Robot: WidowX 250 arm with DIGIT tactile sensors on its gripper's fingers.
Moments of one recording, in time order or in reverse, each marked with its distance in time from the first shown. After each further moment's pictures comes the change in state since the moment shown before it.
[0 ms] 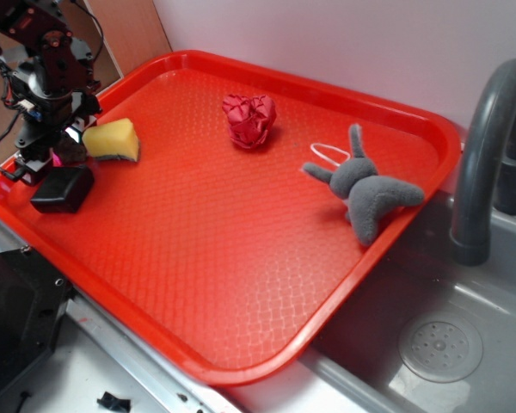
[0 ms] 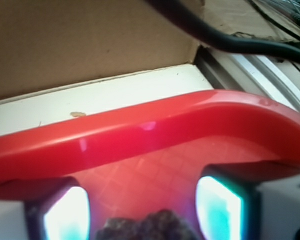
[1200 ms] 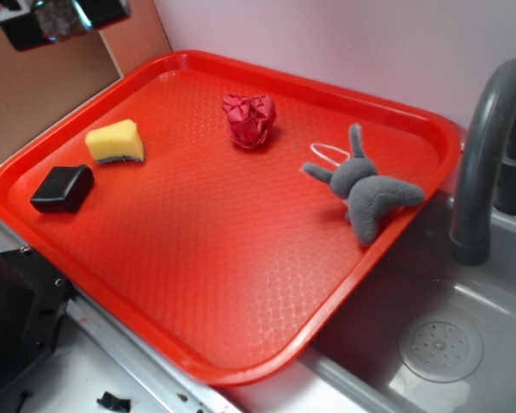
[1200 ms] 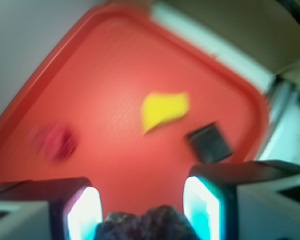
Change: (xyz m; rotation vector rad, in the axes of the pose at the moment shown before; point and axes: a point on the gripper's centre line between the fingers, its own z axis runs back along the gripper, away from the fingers) arm -0.048 0.020 0.215 -0.388 0.441 -0.982
